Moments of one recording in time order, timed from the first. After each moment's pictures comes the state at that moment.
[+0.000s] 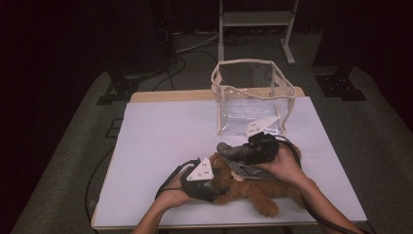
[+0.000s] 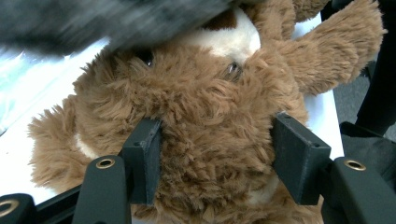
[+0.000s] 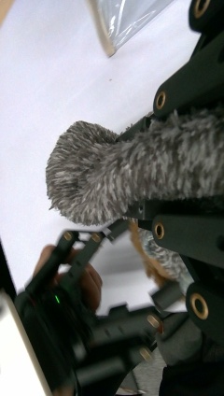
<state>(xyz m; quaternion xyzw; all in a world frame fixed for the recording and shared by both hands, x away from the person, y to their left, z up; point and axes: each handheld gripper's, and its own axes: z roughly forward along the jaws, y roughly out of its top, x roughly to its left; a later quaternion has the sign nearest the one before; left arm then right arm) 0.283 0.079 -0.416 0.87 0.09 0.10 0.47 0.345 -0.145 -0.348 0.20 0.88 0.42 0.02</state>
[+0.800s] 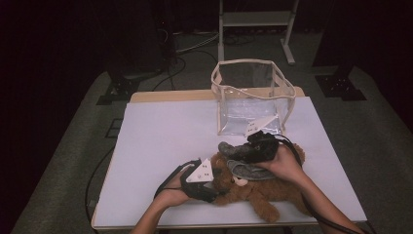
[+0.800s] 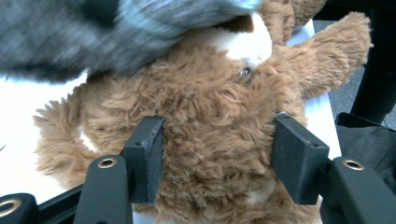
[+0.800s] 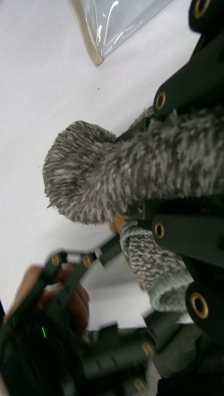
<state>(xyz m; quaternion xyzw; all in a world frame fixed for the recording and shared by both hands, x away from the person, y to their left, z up) 0.285 0.082 -0.414 0.88 0.06 0.10 0.47 0.341 -0.153 -0.348 0.21 0.89 0.41 0.03</state>
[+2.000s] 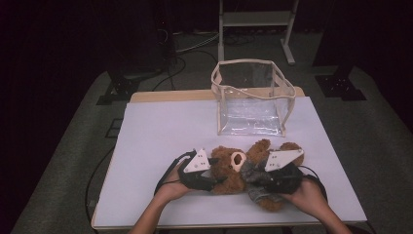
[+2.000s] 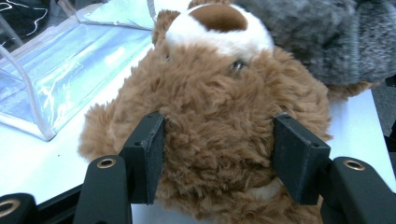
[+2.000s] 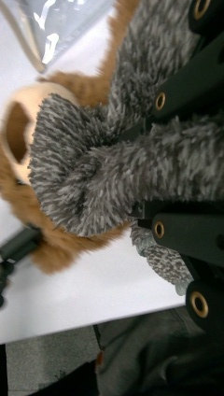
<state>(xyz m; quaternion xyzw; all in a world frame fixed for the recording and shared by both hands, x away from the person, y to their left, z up) 0.303 0.087 -0.411 0.86 0.11 0.13 0.48 0.266 -0.198 -0.380 0.21 0.90 0.38 0.10</state>
